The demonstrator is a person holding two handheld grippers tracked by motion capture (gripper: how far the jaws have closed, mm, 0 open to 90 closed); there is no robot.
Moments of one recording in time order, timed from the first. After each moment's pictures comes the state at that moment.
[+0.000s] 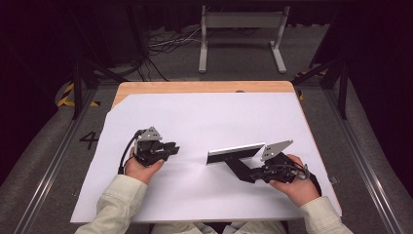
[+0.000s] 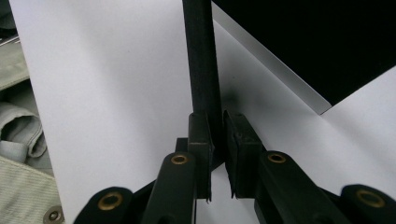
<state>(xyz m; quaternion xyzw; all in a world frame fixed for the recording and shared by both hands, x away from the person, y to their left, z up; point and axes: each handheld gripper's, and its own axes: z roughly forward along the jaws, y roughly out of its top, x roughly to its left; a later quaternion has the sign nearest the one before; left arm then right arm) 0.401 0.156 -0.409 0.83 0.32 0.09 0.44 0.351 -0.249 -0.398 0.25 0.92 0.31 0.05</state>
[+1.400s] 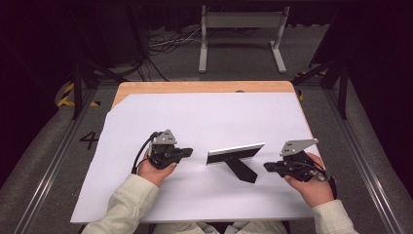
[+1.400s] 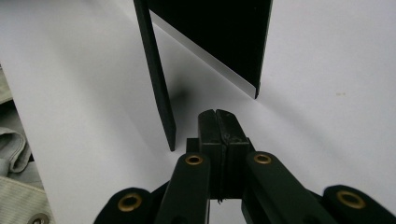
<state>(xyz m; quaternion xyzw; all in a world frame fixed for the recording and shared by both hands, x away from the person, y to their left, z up) 0.393 0.117 -0.407 0.85 0.27 0.06 0.46 0.342 -0.286 -0.379 0.29 0.89 0.35 0.10</state>
